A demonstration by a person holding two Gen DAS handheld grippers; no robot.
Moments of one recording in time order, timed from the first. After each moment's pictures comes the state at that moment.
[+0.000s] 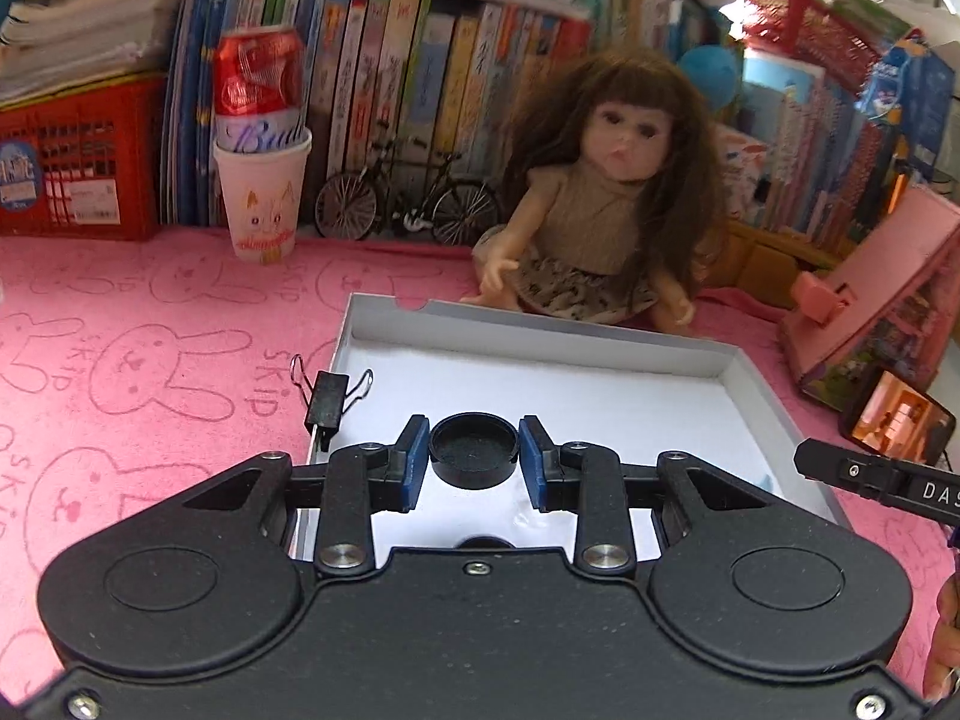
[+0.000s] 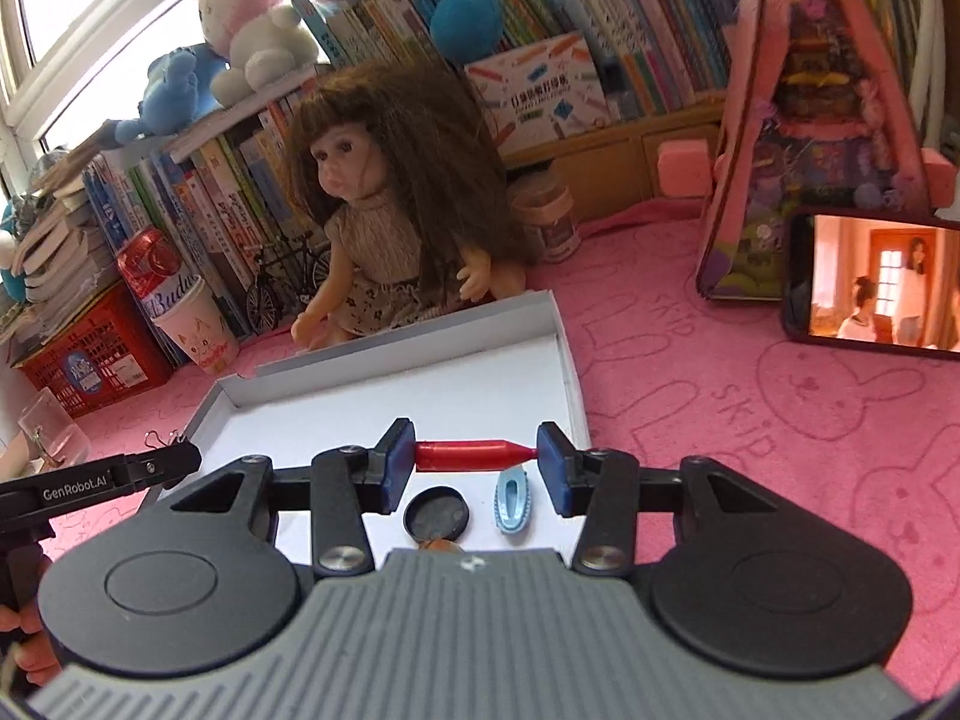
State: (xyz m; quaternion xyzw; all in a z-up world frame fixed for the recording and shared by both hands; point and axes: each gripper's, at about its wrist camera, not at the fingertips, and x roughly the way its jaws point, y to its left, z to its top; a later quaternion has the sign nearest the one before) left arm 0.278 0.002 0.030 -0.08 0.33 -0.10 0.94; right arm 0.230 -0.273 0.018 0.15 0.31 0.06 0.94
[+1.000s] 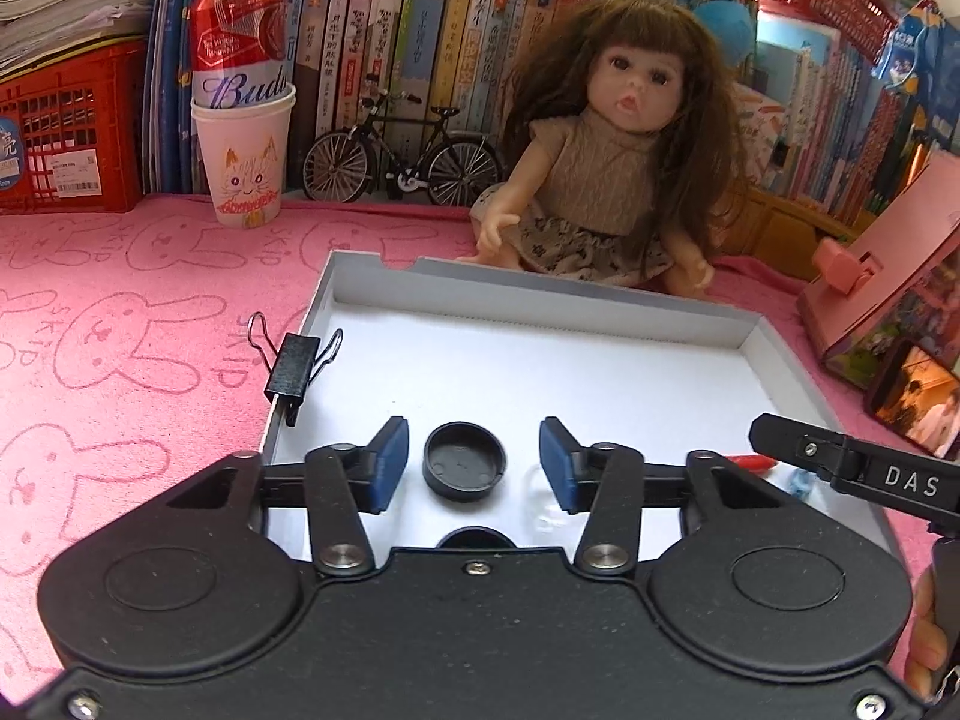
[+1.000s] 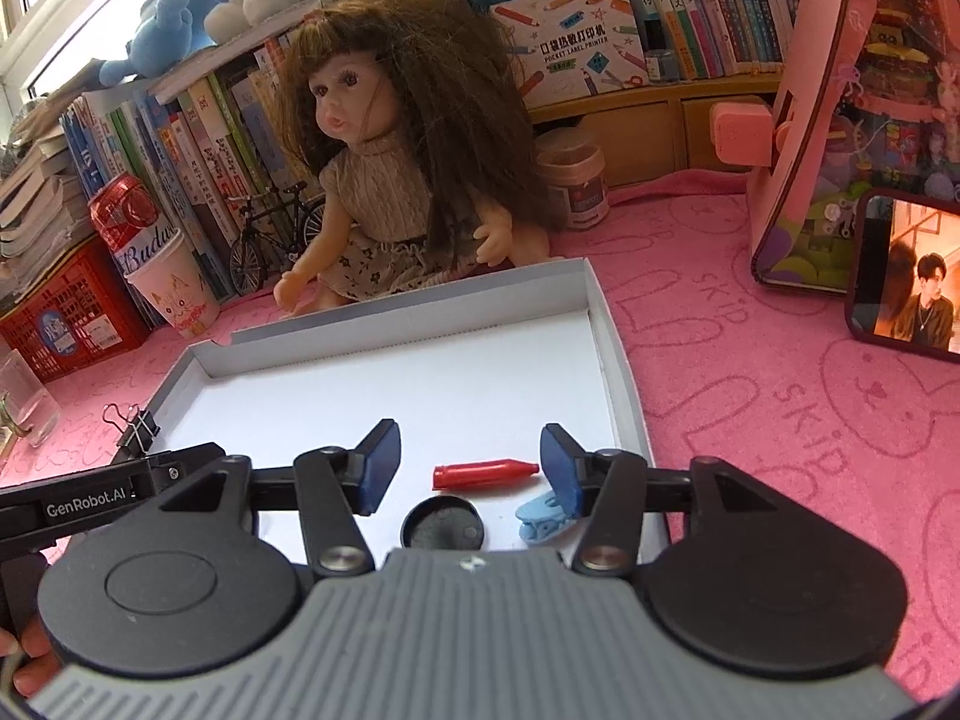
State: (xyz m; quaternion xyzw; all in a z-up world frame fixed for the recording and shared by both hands) left arm 0.287 -0.010 0.009 -0.07 0.35 -0.10 0.93; right arm 0.253 -0.253 0.000 0.13 0.32 0.06 0.94
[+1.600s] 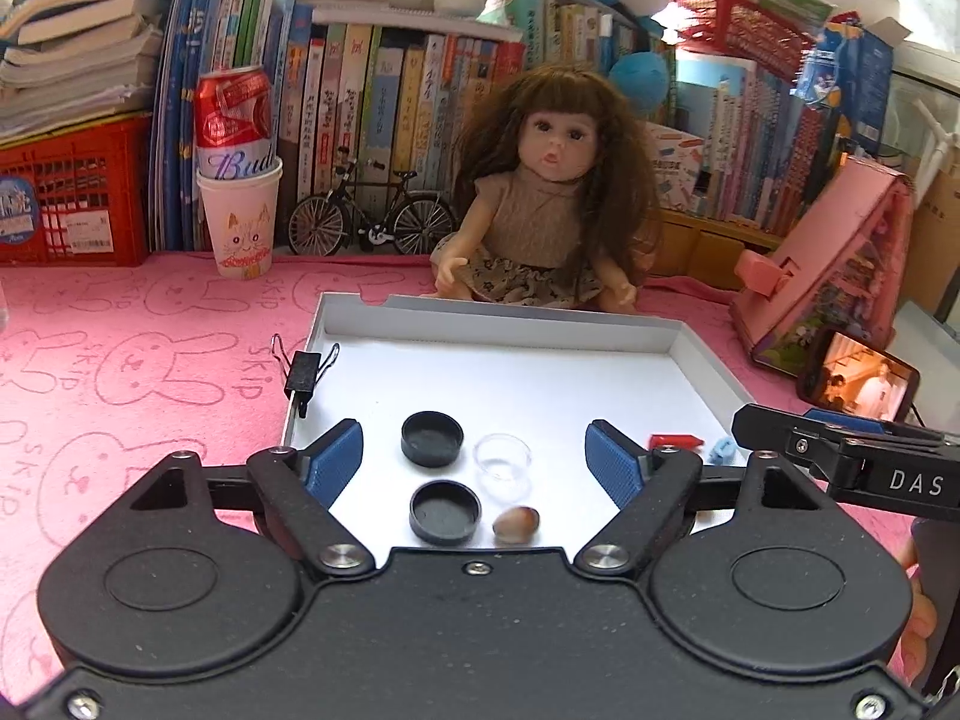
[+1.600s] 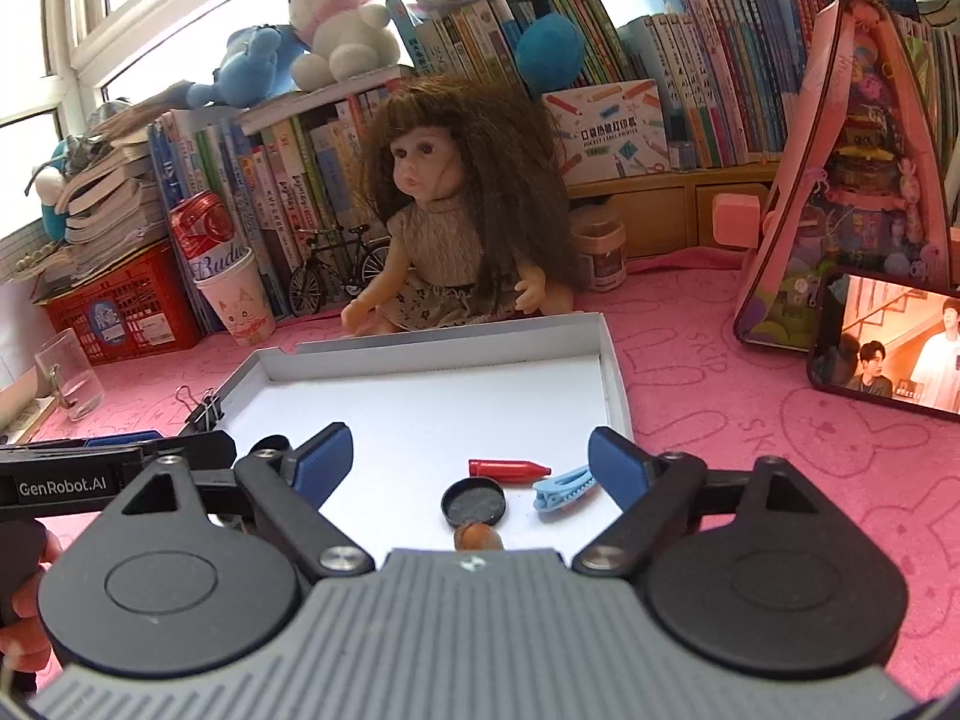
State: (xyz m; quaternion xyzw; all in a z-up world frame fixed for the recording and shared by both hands) left arm 0.214 -0.008 0.039 -0.05 0.29 -0.13 0.95; right arm 0.190 -0.251 0.026 0.09 0.26 0.09 0.96
